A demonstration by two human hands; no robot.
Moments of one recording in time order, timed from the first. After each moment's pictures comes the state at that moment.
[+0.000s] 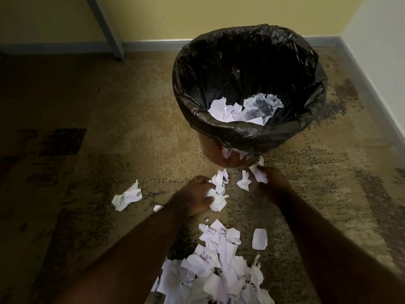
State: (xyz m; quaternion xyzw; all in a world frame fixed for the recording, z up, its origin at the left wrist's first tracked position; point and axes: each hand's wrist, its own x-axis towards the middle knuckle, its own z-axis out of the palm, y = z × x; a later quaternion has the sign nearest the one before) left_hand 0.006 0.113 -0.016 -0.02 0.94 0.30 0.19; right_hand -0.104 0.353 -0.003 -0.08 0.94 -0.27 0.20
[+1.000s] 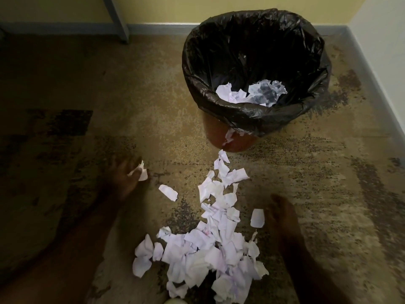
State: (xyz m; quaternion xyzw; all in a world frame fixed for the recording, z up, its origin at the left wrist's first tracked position) left_hand 0.105 -0.048 -0.029 -0.36 0.91 0.20 0.07; right_hand 0.044 0.407 -0.029 0.05 0.93 -0.34 0.13
